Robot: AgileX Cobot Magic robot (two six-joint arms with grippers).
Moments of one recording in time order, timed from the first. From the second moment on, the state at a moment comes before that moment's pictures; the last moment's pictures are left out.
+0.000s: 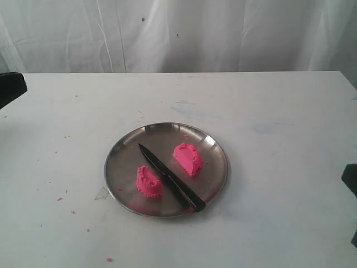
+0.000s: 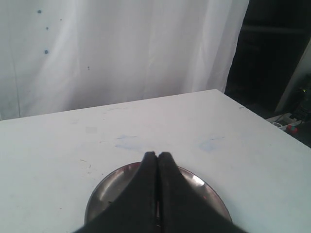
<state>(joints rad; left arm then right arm) -0.08 0.69 -0.46 -1.71 0.43 1.58 0.35 0.28 -0.18 0.22 0.19 0.02</state>
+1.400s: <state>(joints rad) -0.08 0.69 -0.46 -1.71 0.43 1.58 0.22 0.01 0.00 0.16 0.19 0.02</state>
